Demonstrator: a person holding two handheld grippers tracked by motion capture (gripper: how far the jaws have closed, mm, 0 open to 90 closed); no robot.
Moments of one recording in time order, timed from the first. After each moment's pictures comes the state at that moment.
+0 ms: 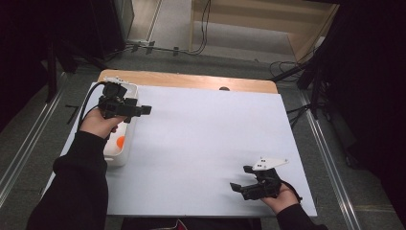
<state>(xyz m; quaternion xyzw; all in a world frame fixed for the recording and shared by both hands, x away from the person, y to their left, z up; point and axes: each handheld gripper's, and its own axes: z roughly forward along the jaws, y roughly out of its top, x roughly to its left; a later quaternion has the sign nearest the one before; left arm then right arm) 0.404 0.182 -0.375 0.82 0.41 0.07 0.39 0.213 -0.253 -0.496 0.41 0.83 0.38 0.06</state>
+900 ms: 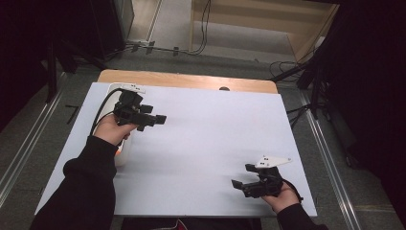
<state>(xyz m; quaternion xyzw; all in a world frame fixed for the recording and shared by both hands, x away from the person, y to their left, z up) 0.388 0.150 -0.383 0.84 0.36 0.03 0.41 0.216 -0.258 -0.495 0.43 0.81 0.39 0.07</state>
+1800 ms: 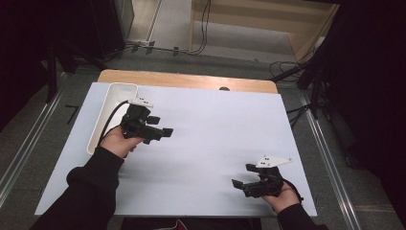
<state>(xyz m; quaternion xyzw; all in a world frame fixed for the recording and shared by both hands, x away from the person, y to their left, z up) 0.359 0.131 -0.401 0.85 0.34 0.03 0.40 0.215 -0.259 -0.494 0.43 0.81 0.39 0.07</state>
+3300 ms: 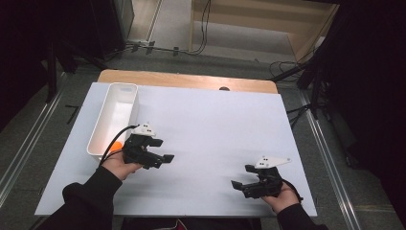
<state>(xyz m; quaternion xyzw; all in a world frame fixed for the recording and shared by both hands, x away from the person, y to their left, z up) 0.312 0.134 -0.444 0.87 0.29 0.01 0.40 0.215 -0.257 -0.495 0.43 0.81 0.39 0.06</state>
